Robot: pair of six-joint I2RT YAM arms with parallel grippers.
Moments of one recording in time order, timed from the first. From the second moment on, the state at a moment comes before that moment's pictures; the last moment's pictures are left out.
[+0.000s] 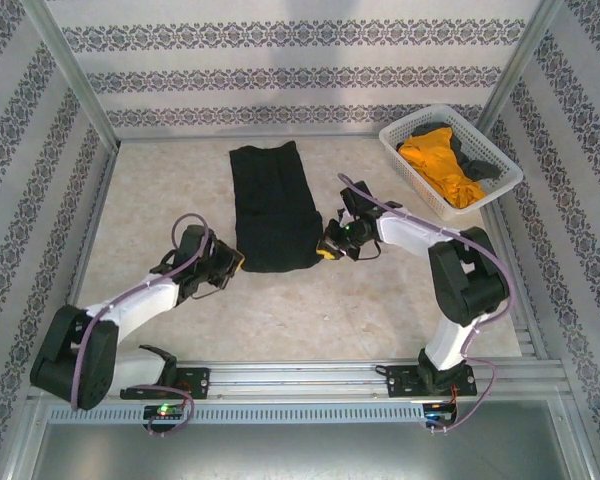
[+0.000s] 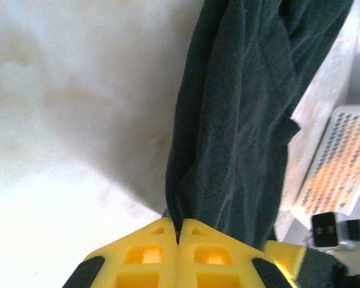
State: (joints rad) left arm -0.33 1.22 0.50 -0.08 0.27 -1.35; right arm 0.43 1.74 1.08 -0.53 -0.55 0.88
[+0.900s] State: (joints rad) left arm -0.46 0.91 0.66 -0.39 -0.02 -1.27; right arm 0.48 1.50 1.29 -0.83 -0.45 0.84
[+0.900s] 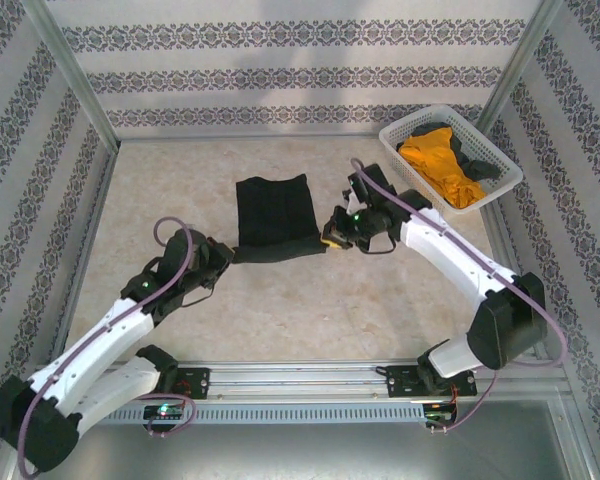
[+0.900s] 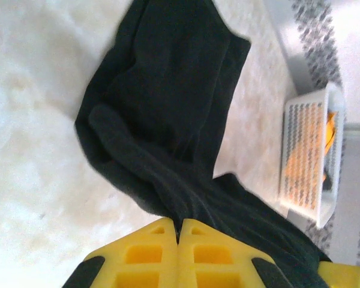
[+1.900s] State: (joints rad) left arm -0.11 1.82 1.30 -0.07 0.12 -1.07; right arm 0.26 2.51 2.48 -0.92 -0.47 0.81
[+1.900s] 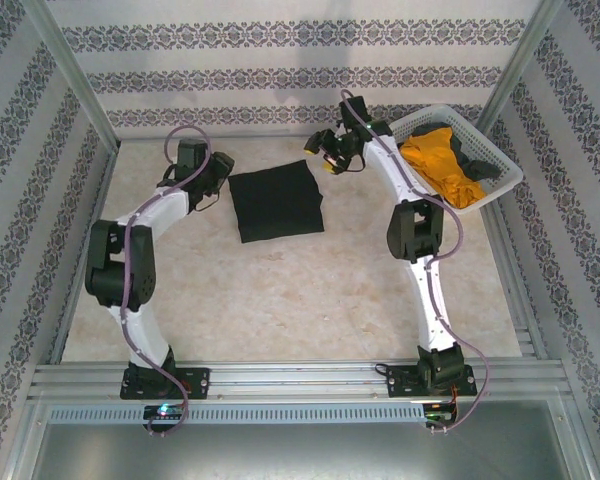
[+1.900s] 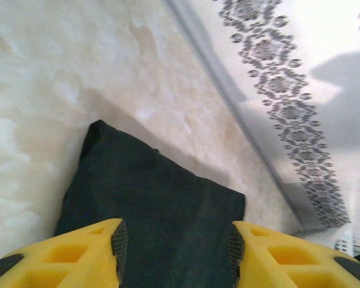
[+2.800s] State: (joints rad) left arm -0.63 1.94 1.08 0.08 -0.26 -1.82; right arm 0.22 1.44 1.08 -0.41 -0.46 0.79
